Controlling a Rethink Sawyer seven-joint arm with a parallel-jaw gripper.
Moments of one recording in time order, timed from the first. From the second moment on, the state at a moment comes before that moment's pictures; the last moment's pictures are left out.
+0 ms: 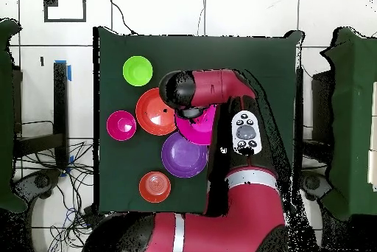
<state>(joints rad) -0.24 -0.48 0.09 1.31 -0.34 0.89 1.59</state>
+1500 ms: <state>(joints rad) -0.32 -0.54 0.27 1.41 -0.34 0.89 1.59</state>
